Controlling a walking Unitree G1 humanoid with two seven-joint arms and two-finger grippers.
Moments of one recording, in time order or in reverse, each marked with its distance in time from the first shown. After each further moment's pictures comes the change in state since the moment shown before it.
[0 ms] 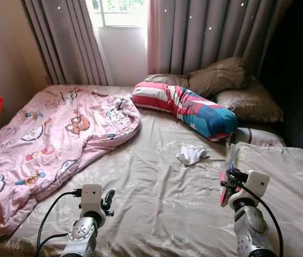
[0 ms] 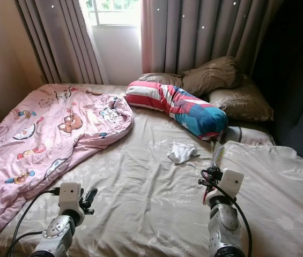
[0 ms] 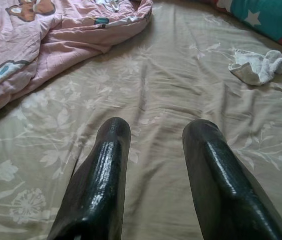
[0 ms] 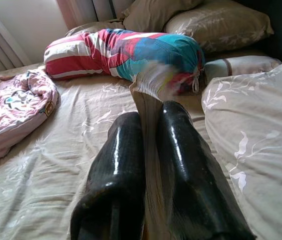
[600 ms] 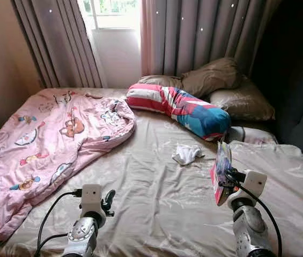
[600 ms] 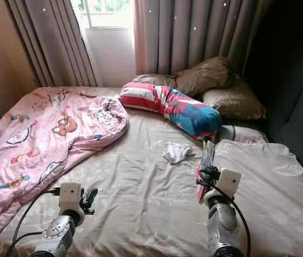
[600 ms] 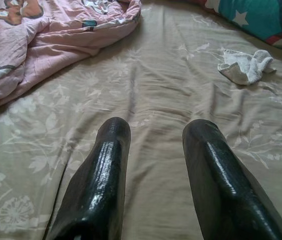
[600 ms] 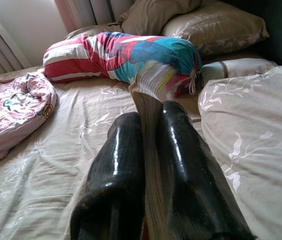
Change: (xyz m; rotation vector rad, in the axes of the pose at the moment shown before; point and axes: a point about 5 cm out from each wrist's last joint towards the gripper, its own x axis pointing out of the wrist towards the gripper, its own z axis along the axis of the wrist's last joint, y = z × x) left arm 0.000 -0.001 0.000 -0.005 0.001 -0.004; right arm 0.000 0.004 -0.001 -0.007 0.003 0.027
